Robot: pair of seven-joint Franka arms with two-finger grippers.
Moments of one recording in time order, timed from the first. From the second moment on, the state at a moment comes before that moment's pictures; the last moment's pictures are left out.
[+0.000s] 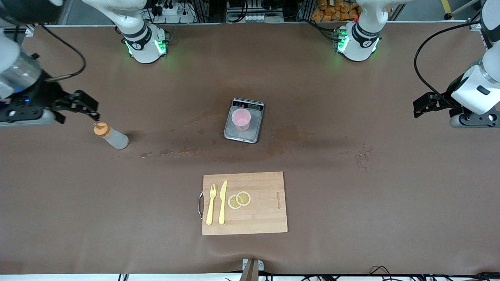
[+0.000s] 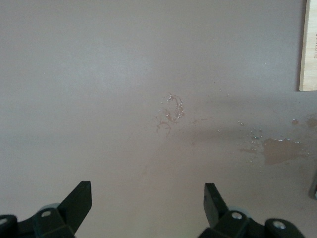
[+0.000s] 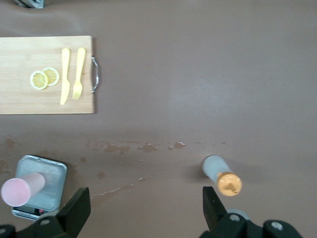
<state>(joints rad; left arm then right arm) 0.11 0.04 -0.21 -1.60 0.06 1.61 -0.08 -0.09 0.05 0.28 -1.53 0.01 1.66 0.16</state>
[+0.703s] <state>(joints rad) 0.11 0.04 -0.21 -1.60 0.06 1.61 -0.08 -0.08 0.05 0.27 -1.53 -0.08 1.66 0.05</state>
